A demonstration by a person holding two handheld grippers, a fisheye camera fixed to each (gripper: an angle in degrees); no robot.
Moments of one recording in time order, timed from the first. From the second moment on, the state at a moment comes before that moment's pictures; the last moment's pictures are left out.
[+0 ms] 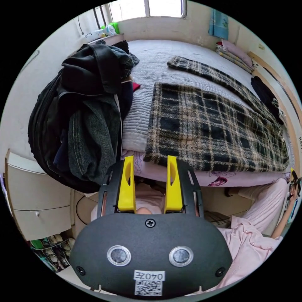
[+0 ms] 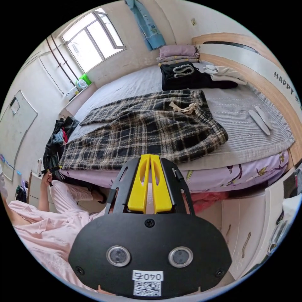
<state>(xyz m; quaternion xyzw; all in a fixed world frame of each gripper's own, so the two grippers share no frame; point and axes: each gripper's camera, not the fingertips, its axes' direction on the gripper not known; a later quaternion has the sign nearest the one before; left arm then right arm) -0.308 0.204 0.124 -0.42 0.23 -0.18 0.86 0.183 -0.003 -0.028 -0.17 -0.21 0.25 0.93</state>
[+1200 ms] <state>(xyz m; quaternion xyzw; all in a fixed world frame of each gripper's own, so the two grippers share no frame) -0.331 0.176 0.158 -0.43 0.24 -0.07 0.87 0.354 0.134 0.045 -0.12 -0.30 0.56 0.76</state>
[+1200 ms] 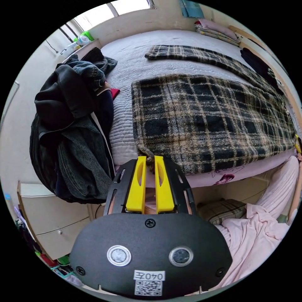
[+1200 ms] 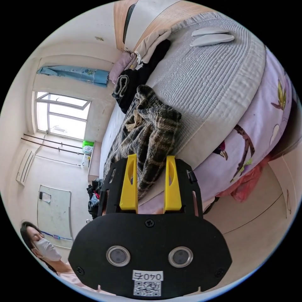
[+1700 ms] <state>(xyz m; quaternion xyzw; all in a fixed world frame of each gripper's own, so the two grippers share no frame) -0.545 0.205 0.107 -0.22 0.45 -0.39 0.77 0.374 0.131 -0.029 -0.04 -0.31 0.56 0.77</state>
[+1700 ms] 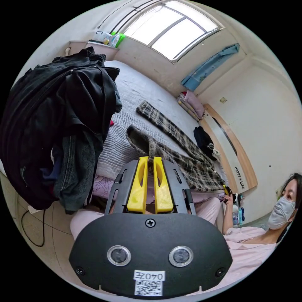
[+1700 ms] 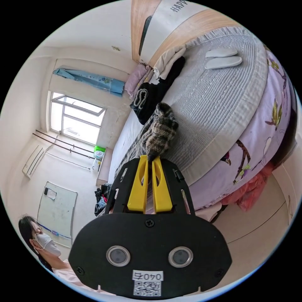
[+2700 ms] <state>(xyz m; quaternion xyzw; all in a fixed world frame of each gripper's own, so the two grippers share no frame) -0.562 0.113 0.193 -0.13 0.39 -0.42 0.81 0.381 0.047 -0.116 -0.03 -0.28 0.47 0.83</state>
